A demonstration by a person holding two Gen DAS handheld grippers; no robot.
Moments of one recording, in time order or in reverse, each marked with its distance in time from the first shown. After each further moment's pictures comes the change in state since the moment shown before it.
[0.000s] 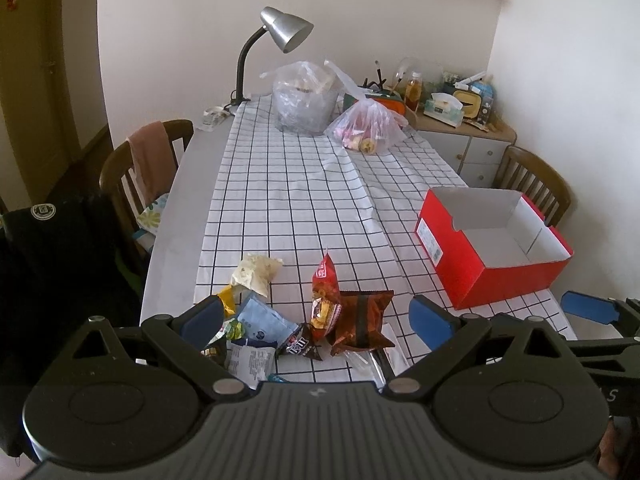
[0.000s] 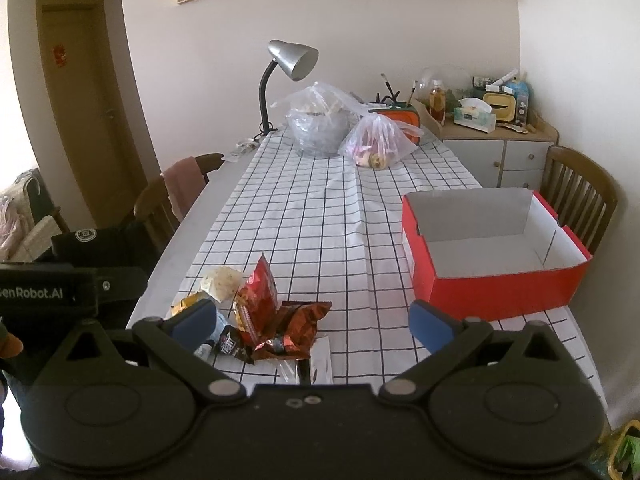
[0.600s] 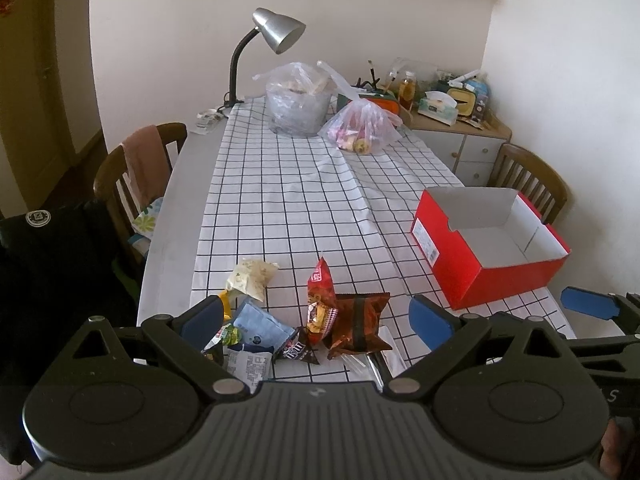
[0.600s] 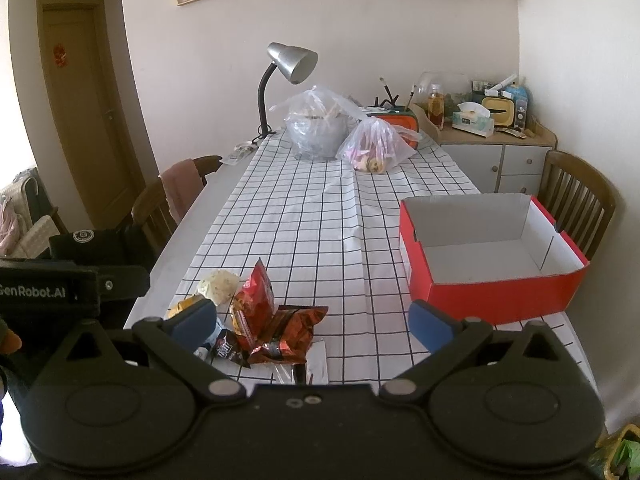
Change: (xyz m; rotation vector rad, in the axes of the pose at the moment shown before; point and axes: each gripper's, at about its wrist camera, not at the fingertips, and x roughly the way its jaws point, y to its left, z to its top) left arm 0.002 -0.001 0.004 0.017 0.000 -0.018; right arm -0.003 -0.001 0.001 -0.008 -0.009 -0.007
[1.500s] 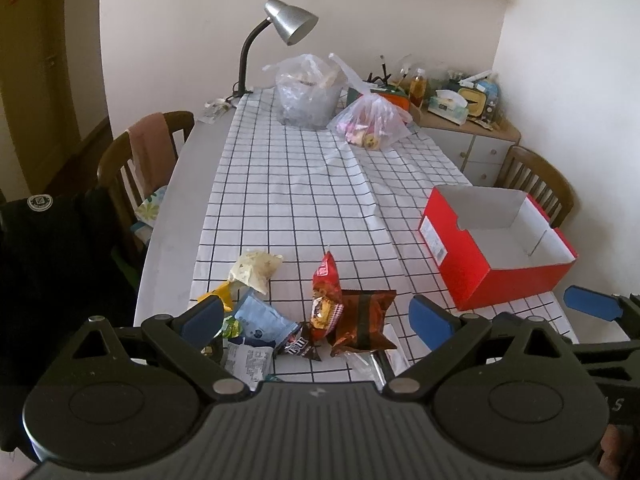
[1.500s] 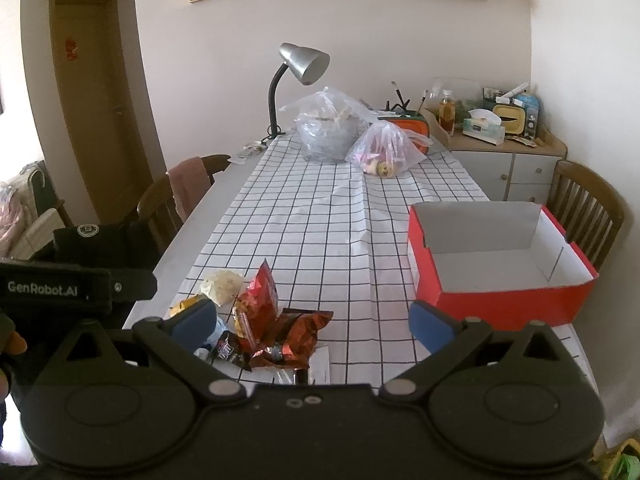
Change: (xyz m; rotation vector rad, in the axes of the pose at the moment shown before) left arm 0.013 0.005 -0.004 -0.040 0.020 0.021; right arm 0.014 0.002 0.001 -0.032 -0.003 0.020
